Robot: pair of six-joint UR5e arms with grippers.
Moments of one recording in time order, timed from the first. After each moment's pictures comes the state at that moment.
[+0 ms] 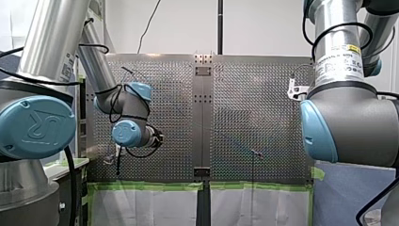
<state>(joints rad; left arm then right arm) -0.58 -1.80 -2.46 -2.22 -2.00 -1.75 1.51 -1.05 1.46 -0.46 1.12 1.67</state>
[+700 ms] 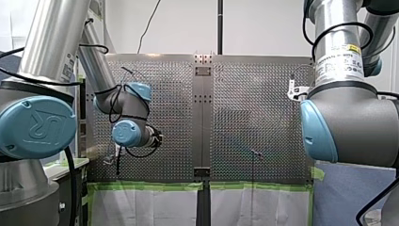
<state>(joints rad) -0.57 -1.80 -2.46 -2.22 -1.99 -1.75 1.51 -1.05 1.46 -0.45 1.12 1.66</state>
